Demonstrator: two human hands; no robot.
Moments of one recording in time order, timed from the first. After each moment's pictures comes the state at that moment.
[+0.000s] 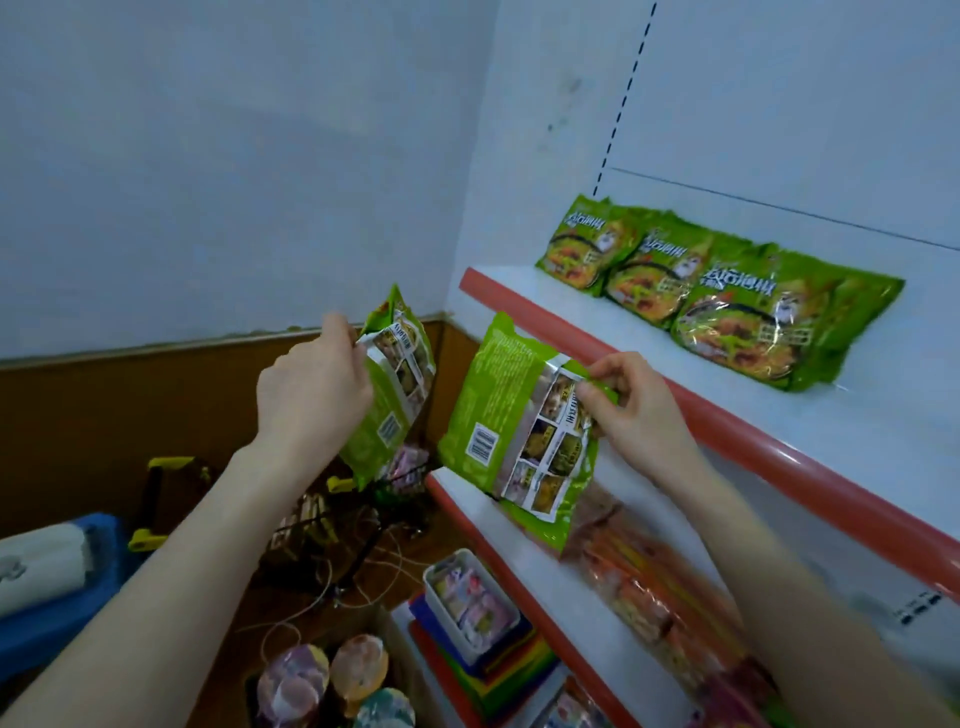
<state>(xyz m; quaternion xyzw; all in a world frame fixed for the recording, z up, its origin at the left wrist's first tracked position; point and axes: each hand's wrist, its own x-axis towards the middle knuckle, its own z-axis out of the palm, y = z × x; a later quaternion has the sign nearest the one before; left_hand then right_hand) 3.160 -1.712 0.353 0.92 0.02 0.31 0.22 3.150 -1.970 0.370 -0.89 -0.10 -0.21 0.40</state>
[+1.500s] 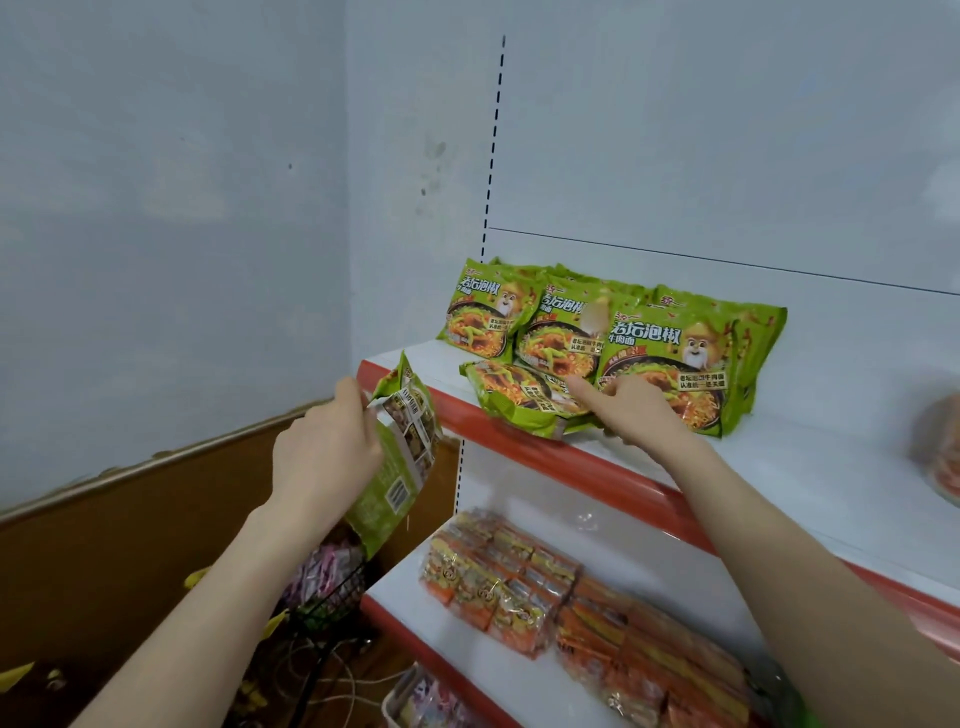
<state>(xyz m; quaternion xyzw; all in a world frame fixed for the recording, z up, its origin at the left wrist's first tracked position) 3.288 -1.782 0.381 0.92 -0.13 0.29 0.24 3.255 -2.056 0.422 -0.94 0.18 -0.17 0.25</state>
